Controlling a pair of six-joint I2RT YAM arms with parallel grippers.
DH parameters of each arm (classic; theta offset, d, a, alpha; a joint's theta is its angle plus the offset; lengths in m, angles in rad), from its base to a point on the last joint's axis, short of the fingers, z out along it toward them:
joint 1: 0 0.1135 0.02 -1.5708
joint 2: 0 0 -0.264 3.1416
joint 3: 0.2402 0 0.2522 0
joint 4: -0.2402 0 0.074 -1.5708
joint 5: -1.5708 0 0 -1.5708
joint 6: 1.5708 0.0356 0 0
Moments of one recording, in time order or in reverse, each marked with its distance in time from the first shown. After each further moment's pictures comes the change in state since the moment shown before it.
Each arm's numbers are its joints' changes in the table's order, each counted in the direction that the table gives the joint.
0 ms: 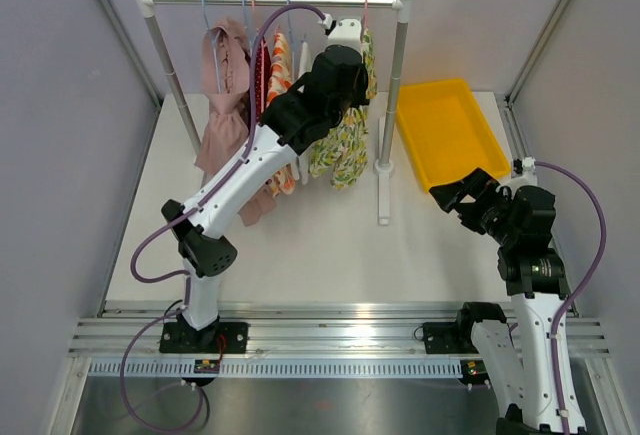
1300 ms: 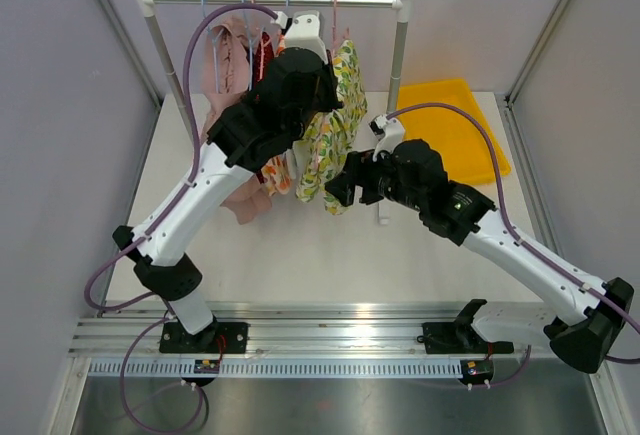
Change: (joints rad) left arm -0.032 -0.244 -0.125 -0.067 0.046 -0.062; right arm 0.844 0.564 0.386 0.217 -0.293 -0.194
